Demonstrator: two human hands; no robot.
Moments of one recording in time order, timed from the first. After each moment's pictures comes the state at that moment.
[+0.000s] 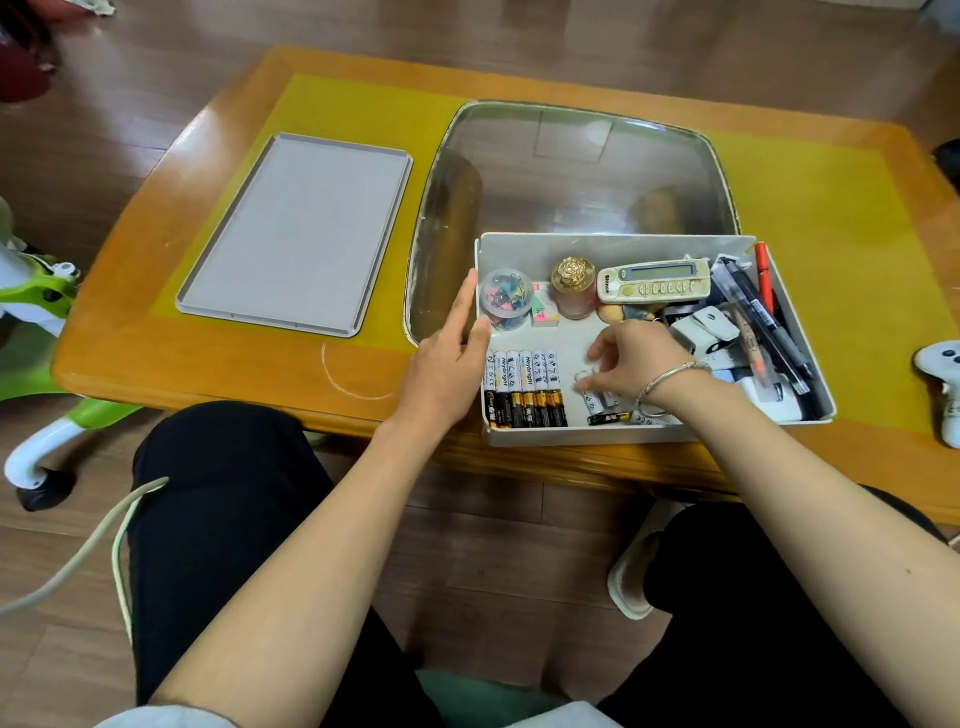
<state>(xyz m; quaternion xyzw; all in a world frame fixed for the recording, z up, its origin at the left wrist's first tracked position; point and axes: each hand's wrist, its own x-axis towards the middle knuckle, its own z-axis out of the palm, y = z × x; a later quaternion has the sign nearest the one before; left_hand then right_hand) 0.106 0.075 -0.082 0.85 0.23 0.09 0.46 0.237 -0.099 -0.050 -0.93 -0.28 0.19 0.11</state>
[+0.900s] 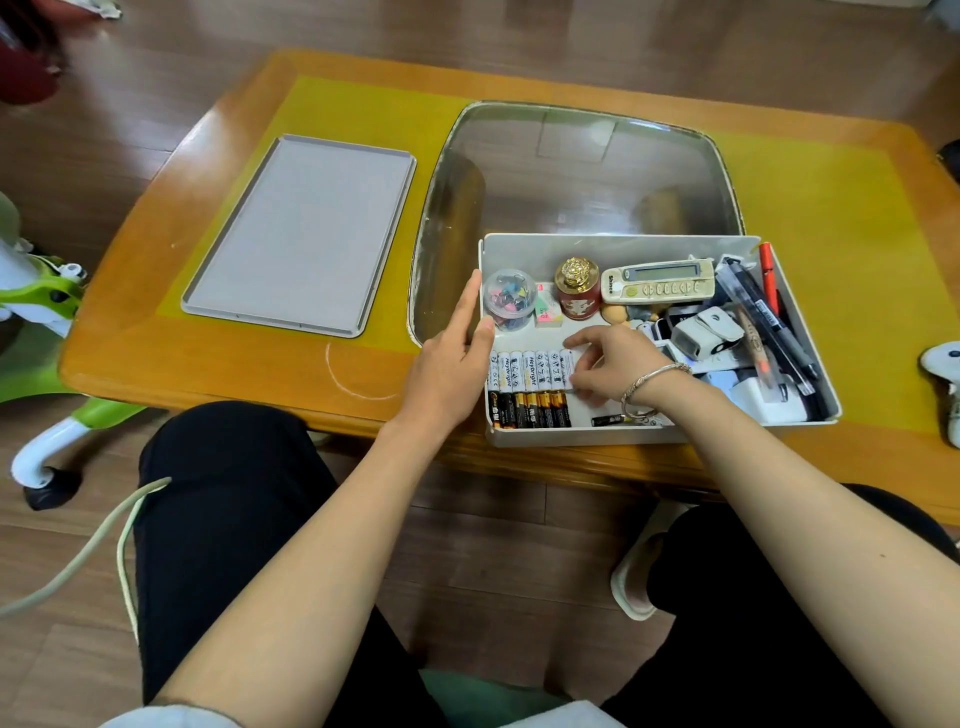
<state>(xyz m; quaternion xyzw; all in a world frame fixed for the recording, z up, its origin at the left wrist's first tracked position) 0.107 0.076 -0.085 0.86 0.23 0.09 0.45 0.227 -0.083 -0.055 -0.90 -0.27 0.26 0.20</state>
